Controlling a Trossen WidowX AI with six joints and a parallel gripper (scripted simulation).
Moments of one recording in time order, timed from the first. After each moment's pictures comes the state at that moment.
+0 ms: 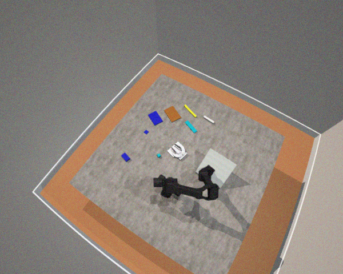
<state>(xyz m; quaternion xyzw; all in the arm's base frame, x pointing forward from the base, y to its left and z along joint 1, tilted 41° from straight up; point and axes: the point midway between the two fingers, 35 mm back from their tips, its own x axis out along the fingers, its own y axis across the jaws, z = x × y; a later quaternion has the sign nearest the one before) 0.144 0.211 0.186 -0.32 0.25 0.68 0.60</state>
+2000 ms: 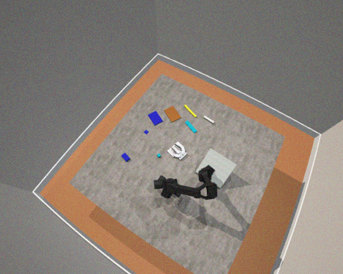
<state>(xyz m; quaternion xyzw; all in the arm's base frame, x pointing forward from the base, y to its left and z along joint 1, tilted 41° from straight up) 0.142 0.230 0.164 -0.32 0.25 0.68 0.60</state>
